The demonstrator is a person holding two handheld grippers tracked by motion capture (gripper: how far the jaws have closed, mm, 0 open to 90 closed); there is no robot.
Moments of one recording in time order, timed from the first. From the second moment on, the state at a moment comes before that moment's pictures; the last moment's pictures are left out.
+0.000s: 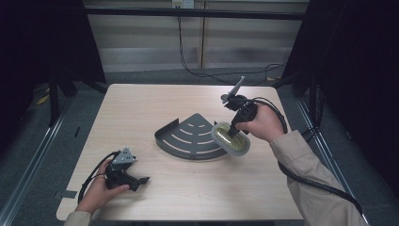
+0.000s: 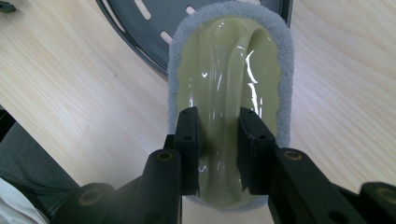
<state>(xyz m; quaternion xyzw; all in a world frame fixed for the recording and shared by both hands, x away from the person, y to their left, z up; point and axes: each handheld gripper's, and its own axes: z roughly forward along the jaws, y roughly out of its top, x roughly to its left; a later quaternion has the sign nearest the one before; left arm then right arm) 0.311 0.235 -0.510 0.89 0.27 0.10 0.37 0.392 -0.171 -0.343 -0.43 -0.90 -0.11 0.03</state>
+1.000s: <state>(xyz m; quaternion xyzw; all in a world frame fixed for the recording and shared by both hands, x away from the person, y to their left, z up) 0.311 0.235 -0.510 0.89 0.27 0.10 0.37 0.423 -0.157 -0.344 -0.43 -0.89 -0.11 0.01</state>
